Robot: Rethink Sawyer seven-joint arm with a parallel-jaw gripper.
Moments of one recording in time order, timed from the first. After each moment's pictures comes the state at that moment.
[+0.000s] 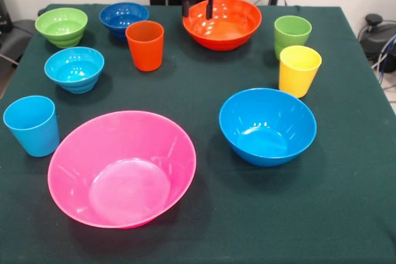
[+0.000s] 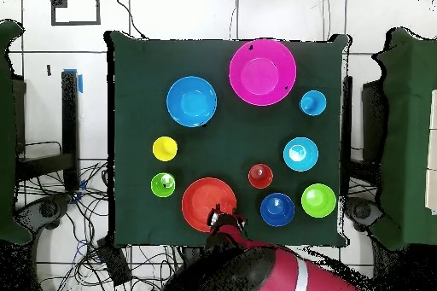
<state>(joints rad) -0.44 -0.49 -0.07 2.26 -0.37 -0.40 1.94</state>
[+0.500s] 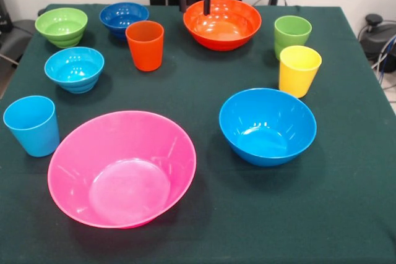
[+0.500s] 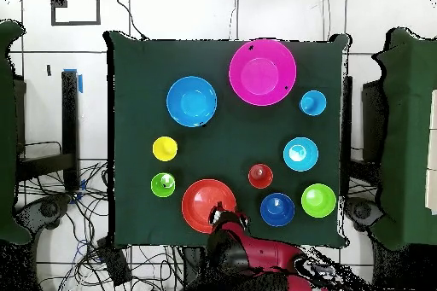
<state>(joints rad) -0.47 -0.56 -0.04 2.27 -0.37 -0.31 1.94</state>
